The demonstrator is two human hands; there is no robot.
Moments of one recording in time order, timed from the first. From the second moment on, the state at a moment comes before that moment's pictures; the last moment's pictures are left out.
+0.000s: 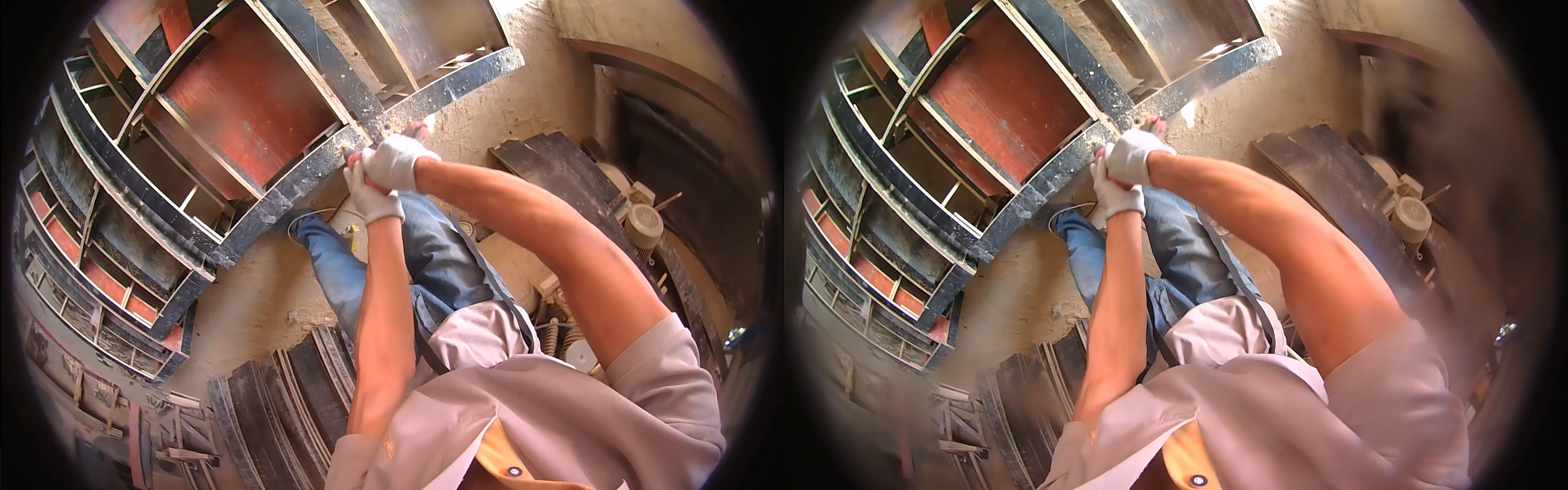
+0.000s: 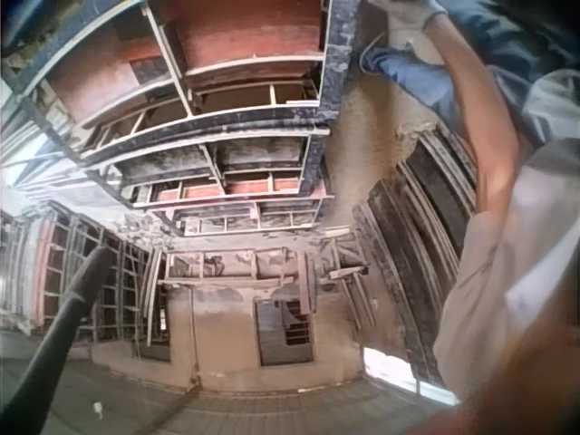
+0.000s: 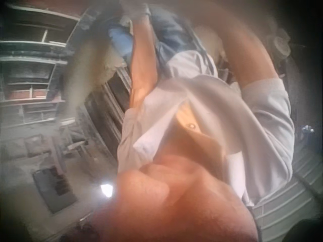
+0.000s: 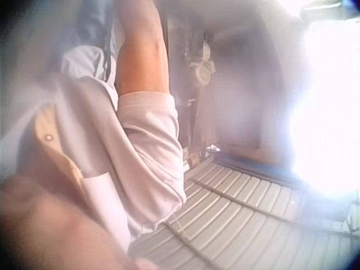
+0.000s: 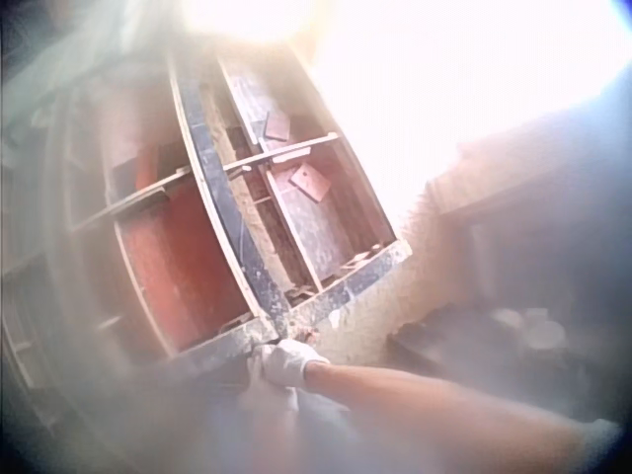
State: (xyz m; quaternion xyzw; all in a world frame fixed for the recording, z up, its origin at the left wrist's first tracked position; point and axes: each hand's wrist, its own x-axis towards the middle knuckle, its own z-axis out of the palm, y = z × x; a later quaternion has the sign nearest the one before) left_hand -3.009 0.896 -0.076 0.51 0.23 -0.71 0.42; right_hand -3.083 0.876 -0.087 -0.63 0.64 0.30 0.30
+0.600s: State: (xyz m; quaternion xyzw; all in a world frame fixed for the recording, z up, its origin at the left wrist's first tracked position) left_hand -2.979 0.888 -0.159 0.48 0.20 -0.72 0.46; right_hand -3.084 0.810 -0.028 -0.79 0.46 0.25 0.31
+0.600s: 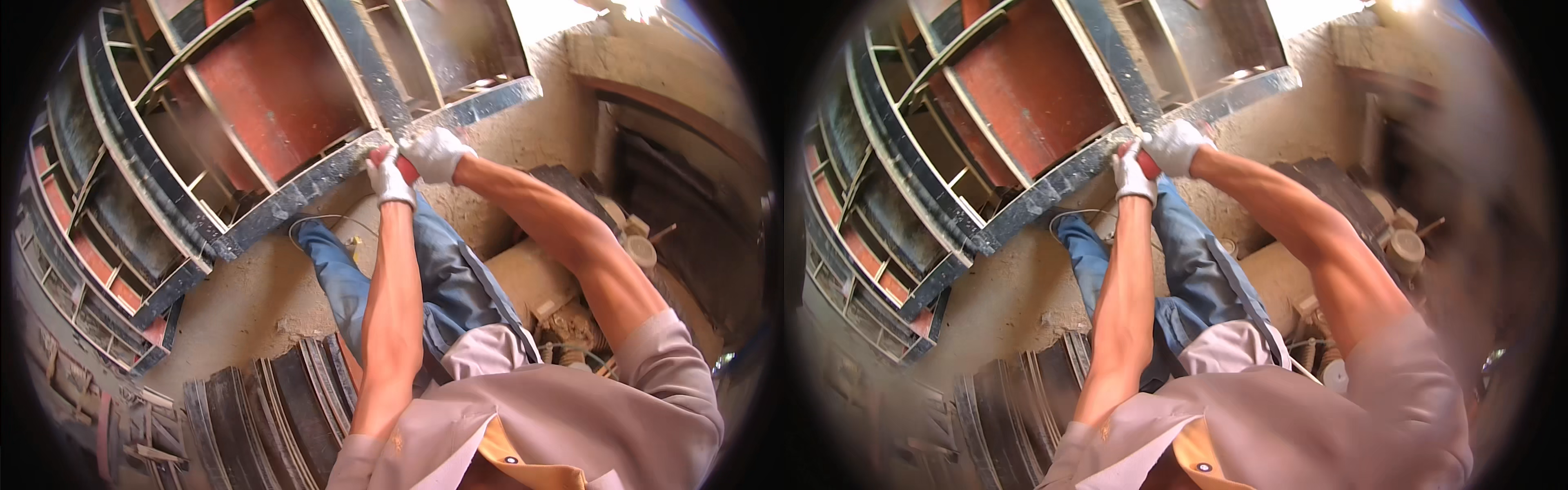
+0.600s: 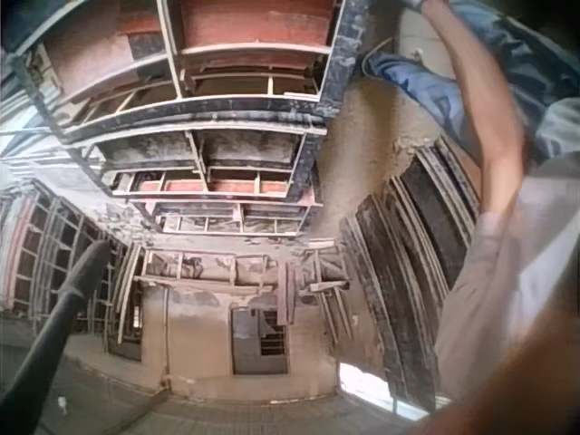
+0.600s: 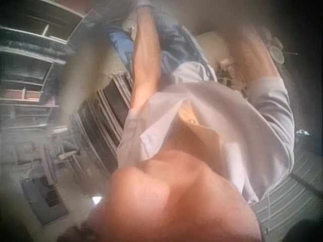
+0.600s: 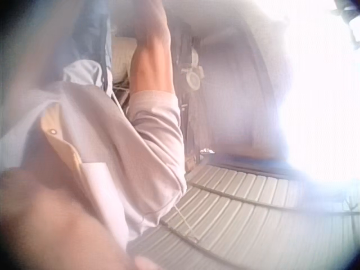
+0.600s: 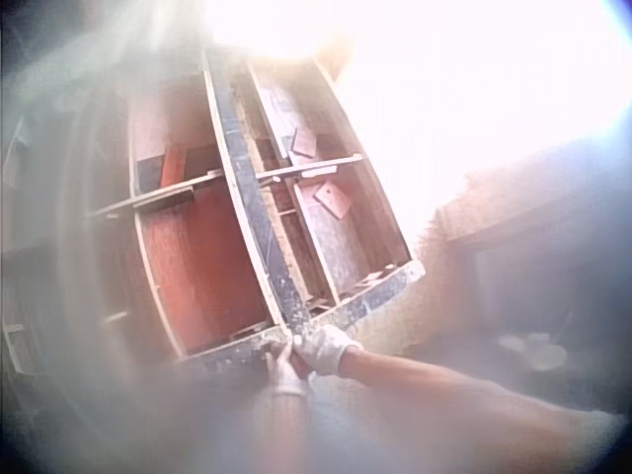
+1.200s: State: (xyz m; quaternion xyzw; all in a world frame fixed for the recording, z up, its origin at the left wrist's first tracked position) left_hand -2.644 0.946 -0.058 0.71 0.07 -0.55 0.44; right_hand -2.772 0.867 0.035 -0.81 0.41 0.17 0.39
